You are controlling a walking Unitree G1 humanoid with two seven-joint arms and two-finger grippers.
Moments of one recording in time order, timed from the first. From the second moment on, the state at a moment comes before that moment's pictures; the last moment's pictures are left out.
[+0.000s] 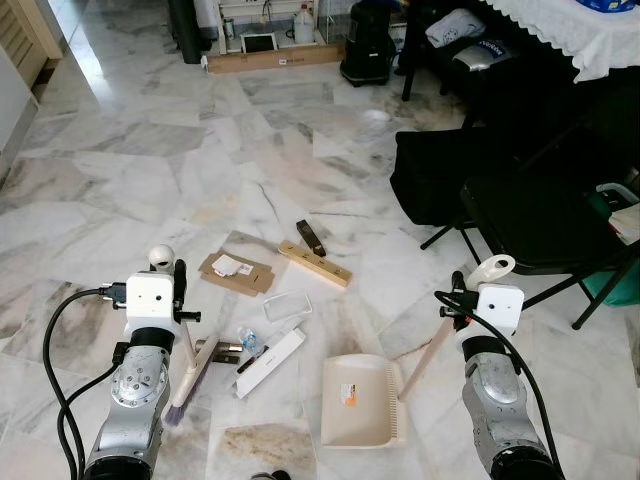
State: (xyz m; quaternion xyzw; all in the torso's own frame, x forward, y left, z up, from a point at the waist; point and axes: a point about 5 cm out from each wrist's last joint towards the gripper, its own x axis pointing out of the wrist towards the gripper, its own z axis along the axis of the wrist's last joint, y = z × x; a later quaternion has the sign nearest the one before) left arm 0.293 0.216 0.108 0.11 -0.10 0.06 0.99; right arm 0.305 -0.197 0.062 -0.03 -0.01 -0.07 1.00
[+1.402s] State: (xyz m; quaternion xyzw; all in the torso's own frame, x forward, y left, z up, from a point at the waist) left arm 0.295 0.216 0.112 0.10 -0.11 0.06 0.99; right arm 0.306 -0.194 0.065 -0.03 -0.01 -0.07 1.00
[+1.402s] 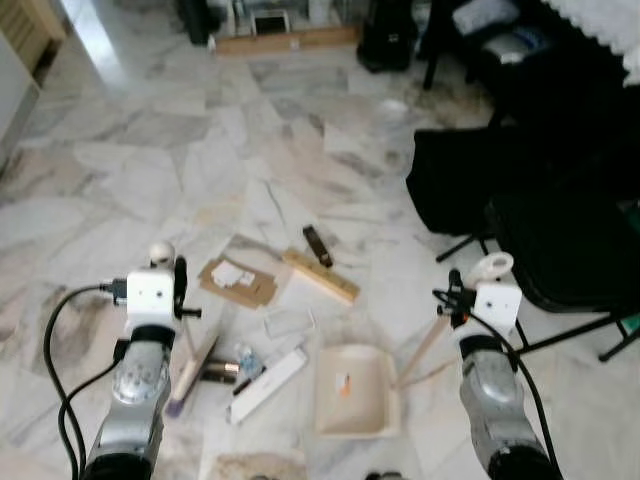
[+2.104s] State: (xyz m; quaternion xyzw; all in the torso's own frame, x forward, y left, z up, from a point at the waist) left arm 0.292 0.218 0.110 0.11 -0.10 0.06 0.99; right arm 0.304 -0.195 0.063 -0.03 -0.01 -0.07 1.00
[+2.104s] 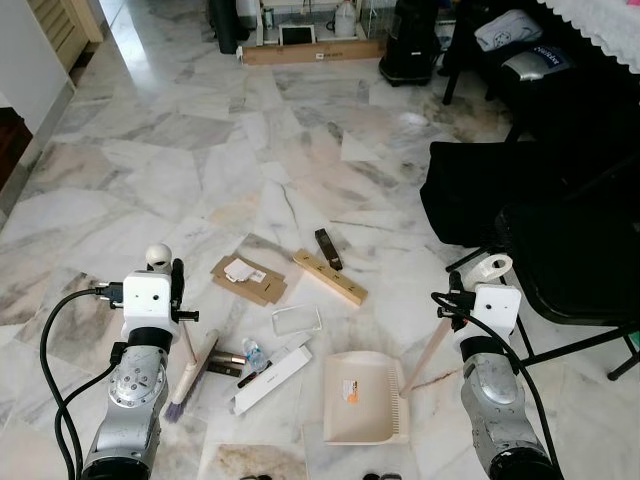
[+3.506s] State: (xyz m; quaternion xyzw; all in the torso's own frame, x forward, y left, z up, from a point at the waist) left arm 0.289 0.213 0.108 0.10 -0.10 0.05 0.99; right arm 0.307 -0.194 0.067 -0.04 -0.01 -0.06 1.00
